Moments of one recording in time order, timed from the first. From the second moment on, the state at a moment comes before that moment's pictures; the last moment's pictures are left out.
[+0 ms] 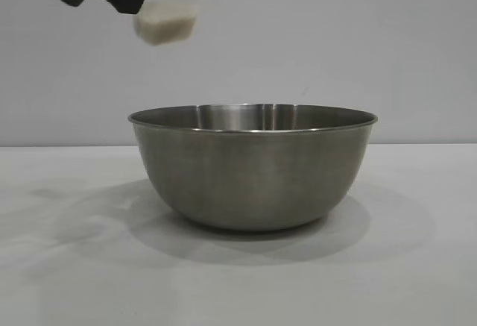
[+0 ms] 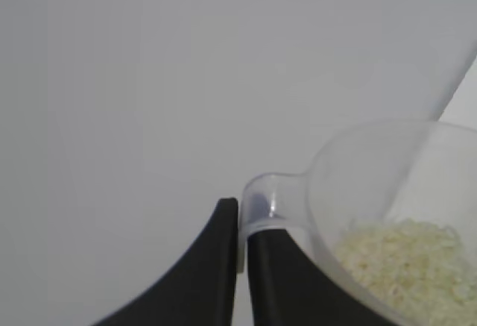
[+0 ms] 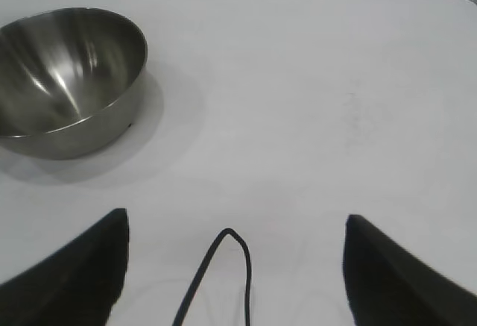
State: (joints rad) left arm -0.35 1.74 -0.71 0.50 -1.13 0.94; right arm 0.15 -0.02 -0.49 0.08 1.14 -0.01
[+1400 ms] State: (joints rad) left arm -0.38 1.74 -0.72 0.83 -1.13 1.89; right arm 0.15 -0.02 -0.49 0.08 1.14 -0.01
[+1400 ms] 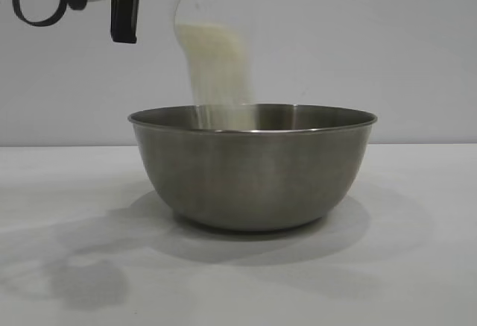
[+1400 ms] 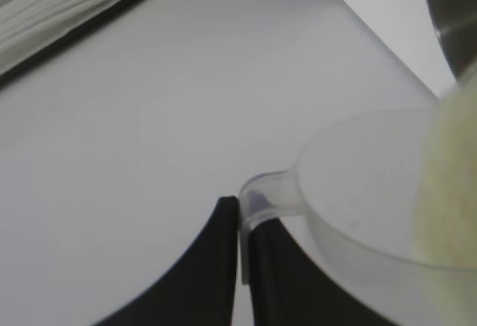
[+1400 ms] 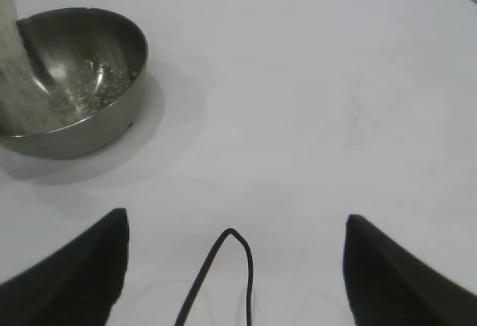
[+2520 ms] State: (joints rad) left arm -0.38 1.74 -0.80 0.97 -1.14 1.66; right arm 0.15 -0.02 -0.49 0.08 1.14 -0.01
